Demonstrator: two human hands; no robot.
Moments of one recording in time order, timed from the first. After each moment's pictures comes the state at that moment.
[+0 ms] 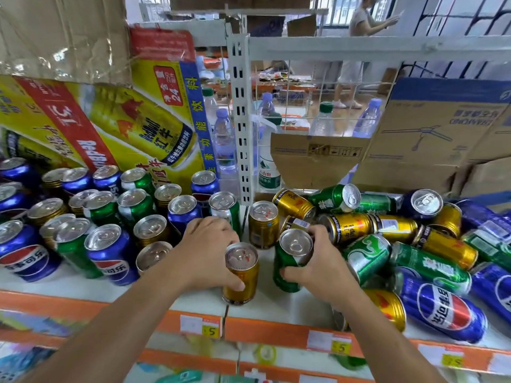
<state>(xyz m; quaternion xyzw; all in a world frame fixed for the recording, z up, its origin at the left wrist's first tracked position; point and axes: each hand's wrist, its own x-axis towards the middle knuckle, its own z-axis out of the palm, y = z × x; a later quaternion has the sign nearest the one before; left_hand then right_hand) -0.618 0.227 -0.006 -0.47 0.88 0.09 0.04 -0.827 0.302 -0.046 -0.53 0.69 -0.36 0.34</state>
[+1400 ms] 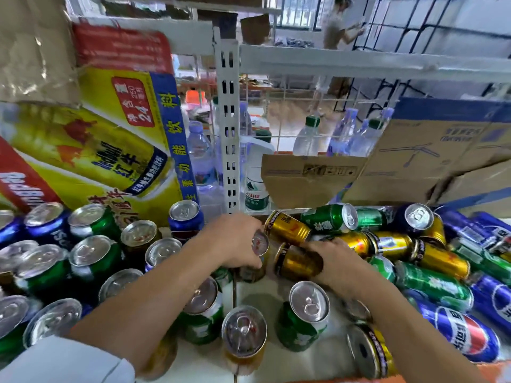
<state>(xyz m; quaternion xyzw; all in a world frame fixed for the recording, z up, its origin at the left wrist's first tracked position) -0.678 0.121 0.007 -0.37 0.92 0.10 0.07 -0.864 0.235 -0.039 -0.63 0.76 -0.04 0.15</state>
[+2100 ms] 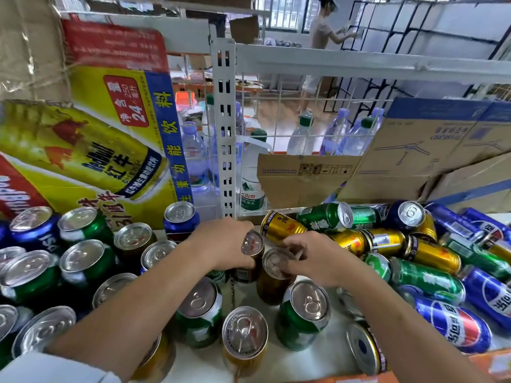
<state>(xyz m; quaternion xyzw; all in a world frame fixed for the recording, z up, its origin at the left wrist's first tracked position) -0.667 0.111 -0.003 -0.35 0.93 0.10 0.09 -0.837 0.220 -0.015 -0.61 0.74 -0.12 0.26</state>
